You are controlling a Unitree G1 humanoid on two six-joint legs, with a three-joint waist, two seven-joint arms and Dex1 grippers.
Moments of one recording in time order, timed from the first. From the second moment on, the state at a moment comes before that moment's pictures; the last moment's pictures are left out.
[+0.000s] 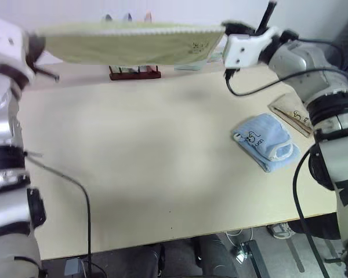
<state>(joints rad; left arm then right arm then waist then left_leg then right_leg) -0.71 0.82 0.26 0.41 -0.16 0.05 -0.56 -1.29 -0.72 0.37 0.93 -0.47 -0.69 0.34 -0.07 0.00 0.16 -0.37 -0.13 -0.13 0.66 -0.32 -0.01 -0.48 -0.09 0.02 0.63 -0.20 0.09</state>
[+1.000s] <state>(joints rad) 0.17 0.84 0.48 -0.28 -0.37 0.42 -0.80 -0.62 -0.93 0.22 0.06 0.04 -0.03 1.12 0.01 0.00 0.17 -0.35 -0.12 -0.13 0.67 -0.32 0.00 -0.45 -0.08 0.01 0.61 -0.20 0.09</state>
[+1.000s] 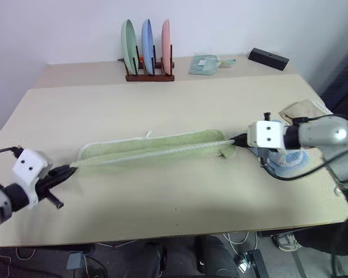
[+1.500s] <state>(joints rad) -0.18 0.82 0.21 0.21 -0.18 0.20 -0.76 -0.97 -0.62 0.38 0.91 -0.25 -0.48 0.95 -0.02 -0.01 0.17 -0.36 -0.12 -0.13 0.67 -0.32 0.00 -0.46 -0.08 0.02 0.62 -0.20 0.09</state>
